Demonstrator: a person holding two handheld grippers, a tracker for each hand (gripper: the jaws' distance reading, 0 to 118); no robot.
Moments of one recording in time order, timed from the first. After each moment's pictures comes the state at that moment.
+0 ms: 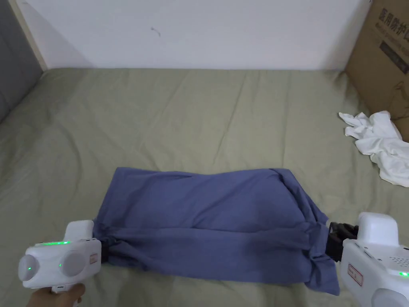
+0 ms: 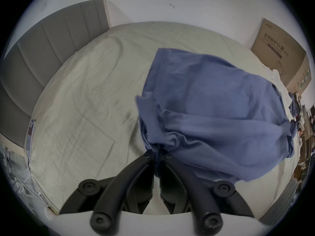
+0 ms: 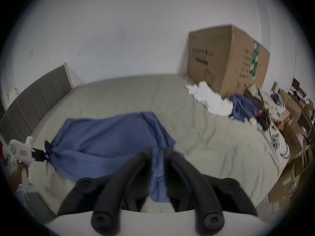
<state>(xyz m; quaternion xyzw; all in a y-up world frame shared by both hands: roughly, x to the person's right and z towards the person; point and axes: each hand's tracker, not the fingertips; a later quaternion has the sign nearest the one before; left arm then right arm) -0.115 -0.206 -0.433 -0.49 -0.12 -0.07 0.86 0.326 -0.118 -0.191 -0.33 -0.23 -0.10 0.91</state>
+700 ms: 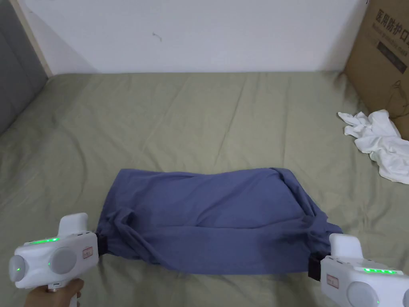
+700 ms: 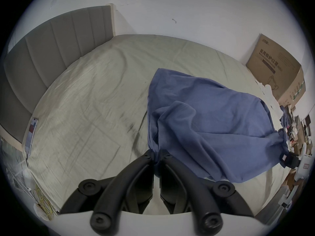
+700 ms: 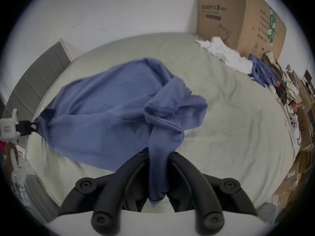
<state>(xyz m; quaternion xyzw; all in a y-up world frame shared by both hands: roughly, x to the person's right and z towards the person) -0.131 -0.172 -0.418 -0.46 -0.13 -0.02 0.88 0.325 -0.179 -0.190 -0.42 -0.18 -0.14 0.88</state>
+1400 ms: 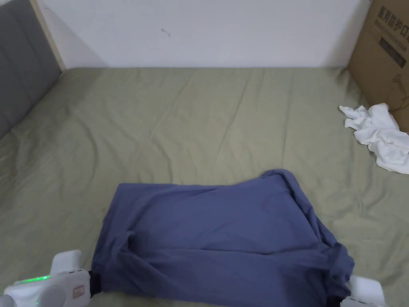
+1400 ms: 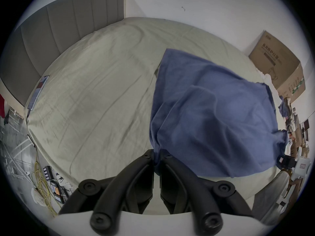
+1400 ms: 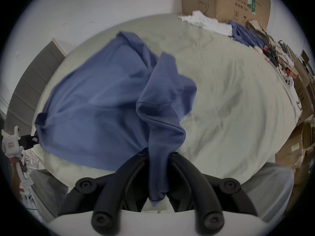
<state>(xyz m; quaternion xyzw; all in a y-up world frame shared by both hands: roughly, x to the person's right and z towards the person) -0.177 -0.213 -0.311 -0.53 -0.11 -0.02 0.84 0.317 -0.230 -0.086 -0.50 -0.19 -0.20 0.82</state>
